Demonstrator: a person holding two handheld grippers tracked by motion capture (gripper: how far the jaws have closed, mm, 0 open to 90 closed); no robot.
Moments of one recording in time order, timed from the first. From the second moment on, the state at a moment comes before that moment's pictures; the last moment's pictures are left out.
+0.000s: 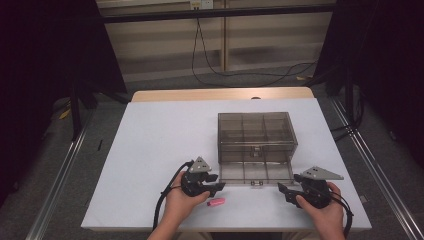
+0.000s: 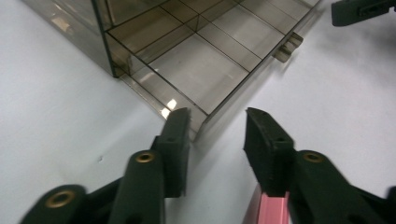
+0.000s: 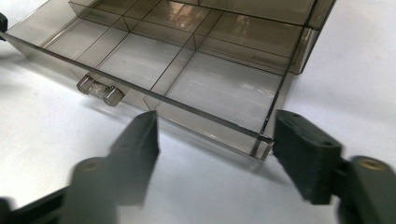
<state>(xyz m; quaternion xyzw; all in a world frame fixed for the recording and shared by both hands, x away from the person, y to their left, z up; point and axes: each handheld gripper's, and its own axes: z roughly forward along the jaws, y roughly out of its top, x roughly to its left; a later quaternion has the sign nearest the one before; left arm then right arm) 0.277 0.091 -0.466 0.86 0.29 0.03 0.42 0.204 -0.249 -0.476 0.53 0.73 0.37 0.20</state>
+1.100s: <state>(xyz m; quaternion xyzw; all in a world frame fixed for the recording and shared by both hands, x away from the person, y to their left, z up) 0.273 0.107 -0.463 0.87 0.30 0.04 0.40 0.213 -0.254 -0.472 0.51 0.74 0.38 0.19</state>
